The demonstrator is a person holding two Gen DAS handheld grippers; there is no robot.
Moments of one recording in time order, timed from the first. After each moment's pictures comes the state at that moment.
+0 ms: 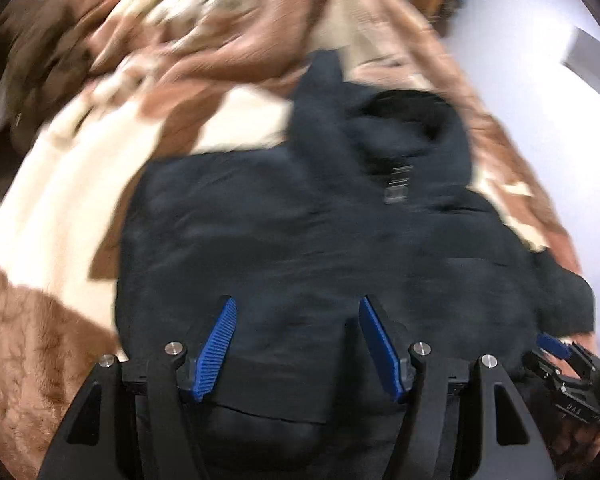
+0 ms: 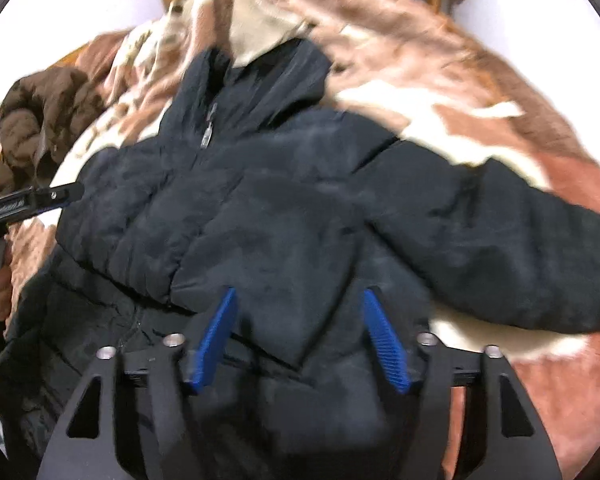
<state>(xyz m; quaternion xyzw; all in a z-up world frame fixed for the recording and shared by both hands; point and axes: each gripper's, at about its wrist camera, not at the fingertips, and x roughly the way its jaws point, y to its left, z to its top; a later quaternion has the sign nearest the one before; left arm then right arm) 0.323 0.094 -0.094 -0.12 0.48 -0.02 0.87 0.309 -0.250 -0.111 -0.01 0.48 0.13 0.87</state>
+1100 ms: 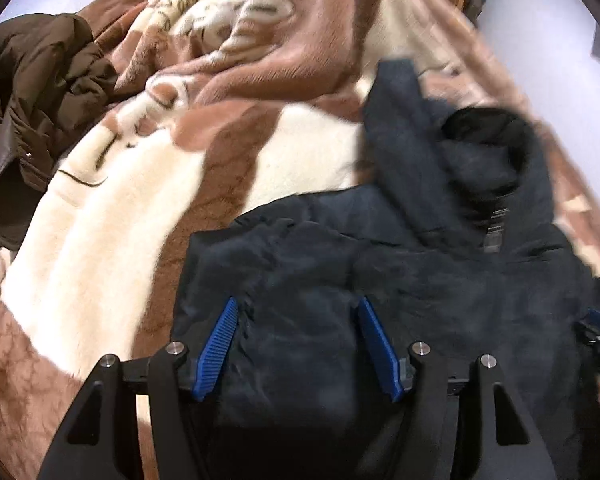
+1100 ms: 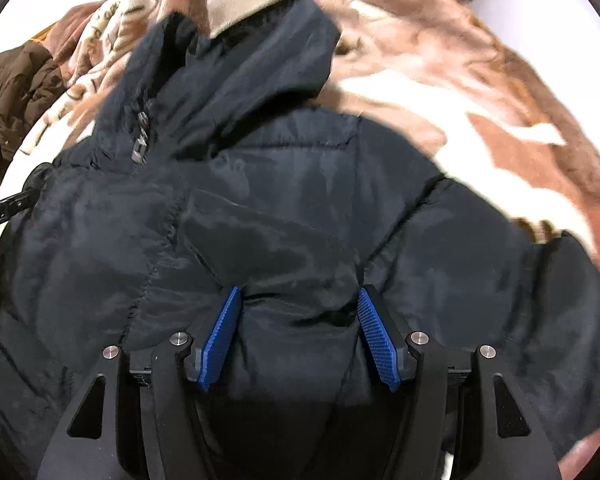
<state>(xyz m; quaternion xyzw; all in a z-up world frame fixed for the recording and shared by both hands) 0.369 0.125 -0.098 -0.07 0.44 0.03 0.90 0.391 -0.239 -0.114 -0.04 0.47 0.10 0.88</state>
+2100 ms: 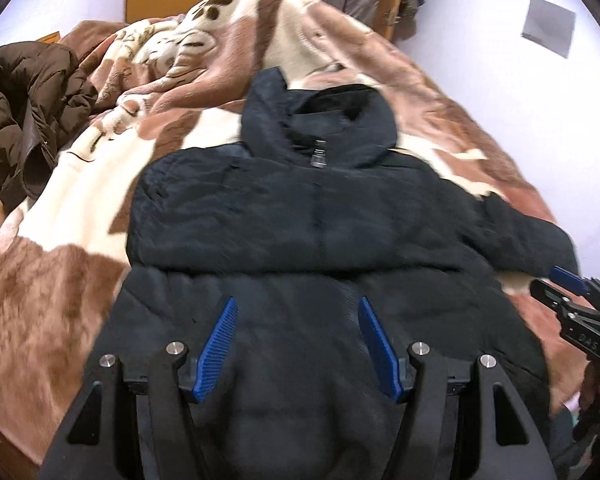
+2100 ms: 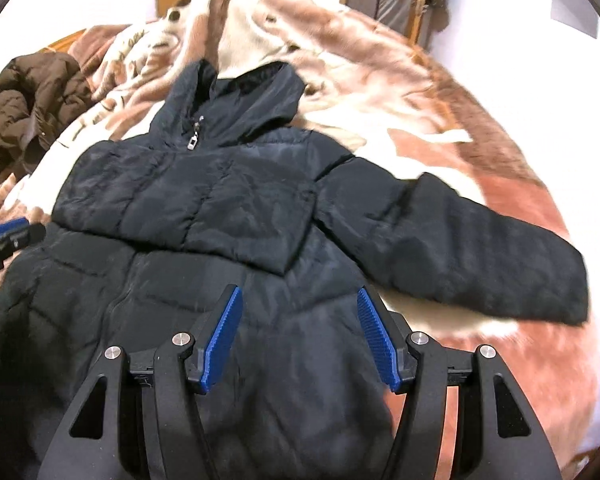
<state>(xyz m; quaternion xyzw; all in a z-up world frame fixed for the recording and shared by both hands) 0.188 0.009 -0.029 -0.06 0.43 -0.05 0.90 0.209 -0.279 -0.041 -0.04 0.41 0.06 0.91</state>
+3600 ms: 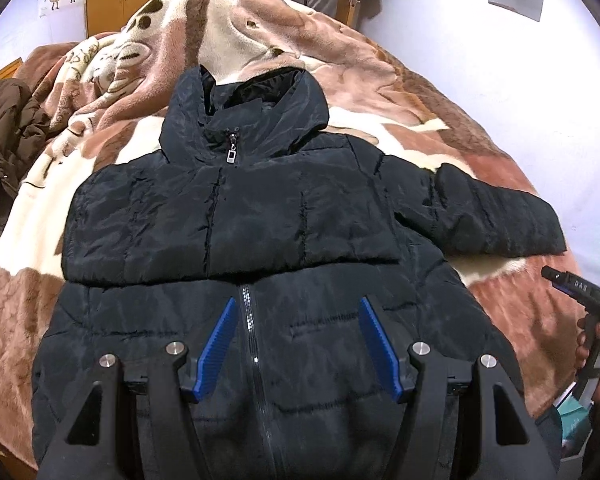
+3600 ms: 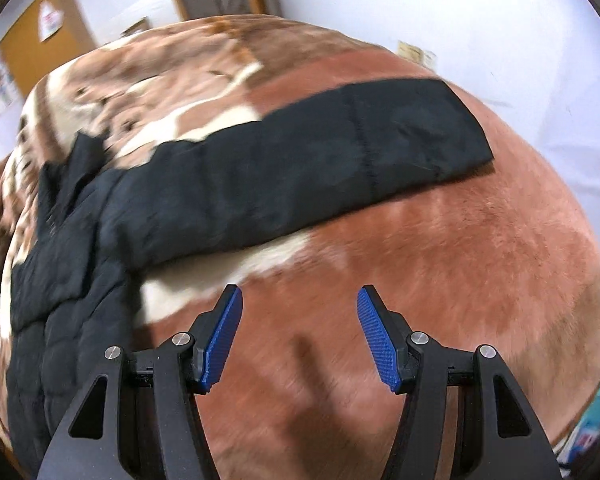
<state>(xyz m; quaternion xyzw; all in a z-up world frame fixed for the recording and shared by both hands) 0.219 -0.090 -0.033 -0.02 0.45 -0.08 0.89 0.218 -0.539 -0.107 0.19 0.45 -0.10 0.87</state>
